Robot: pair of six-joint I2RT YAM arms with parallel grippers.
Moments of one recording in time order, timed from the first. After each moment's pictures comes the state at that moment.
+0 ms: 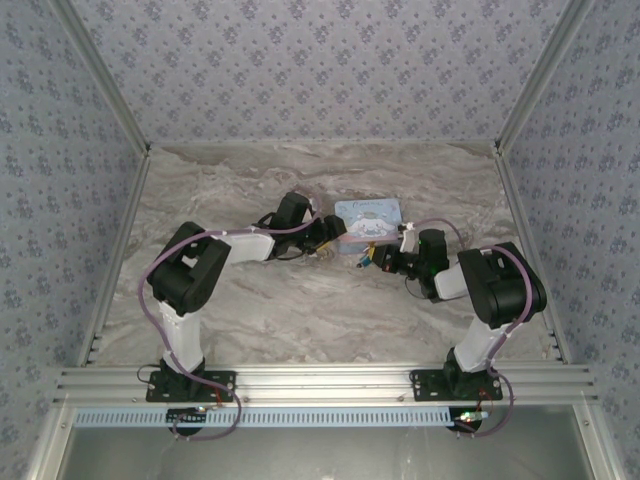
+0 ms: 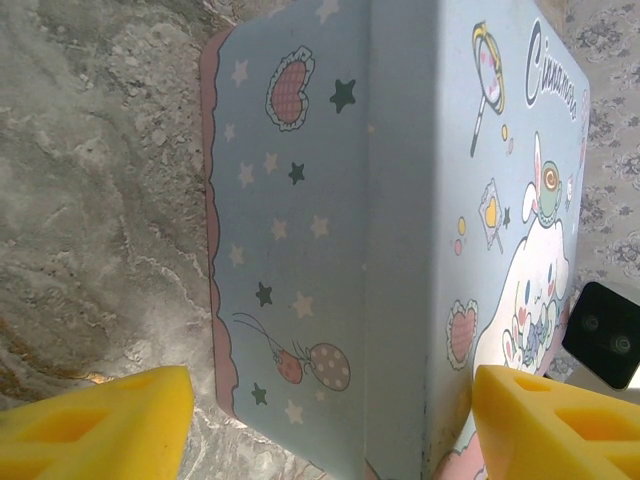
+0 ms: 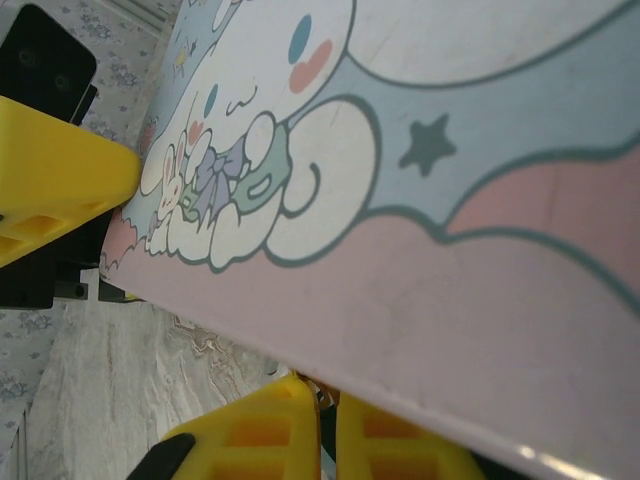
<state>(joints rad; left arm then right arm) -0.63 1.94 1.09 0.18 0.41 -1.01 0.21 1.72 0.42 0.79 -0.66 0.58</state>
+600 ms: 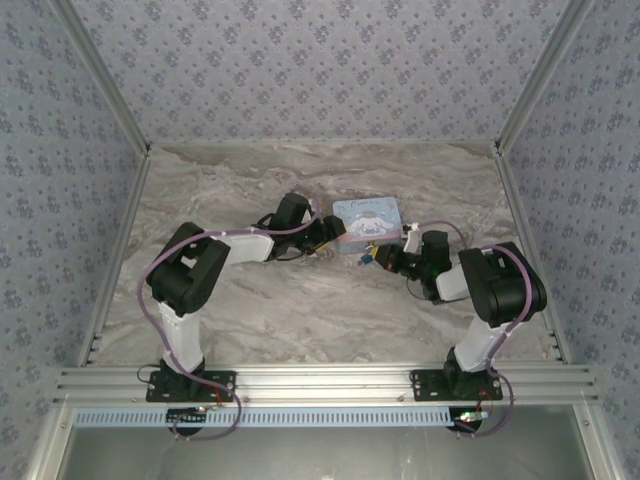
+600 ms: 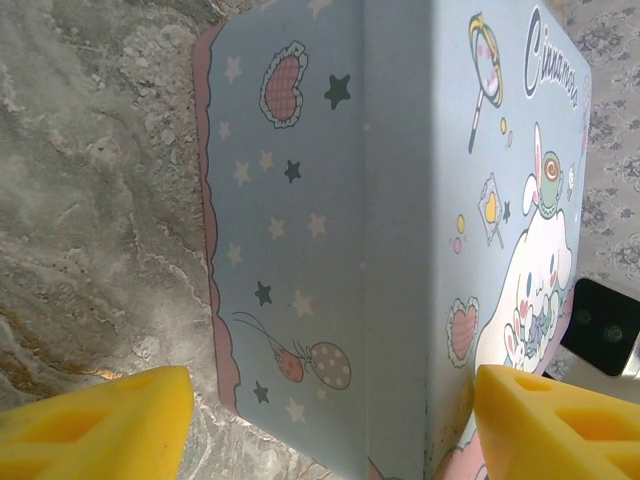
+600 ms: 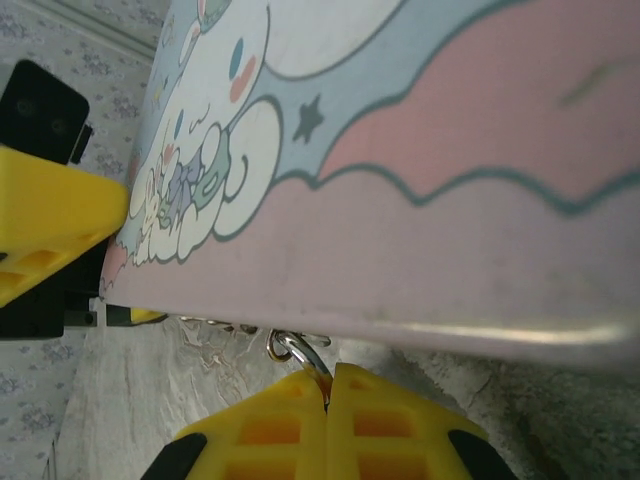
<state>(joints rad) -0.63 1.94 1.08 0.19 0.40 -1.01 0.18 1.73 0.40 0.83 -0.65 0.68</state>
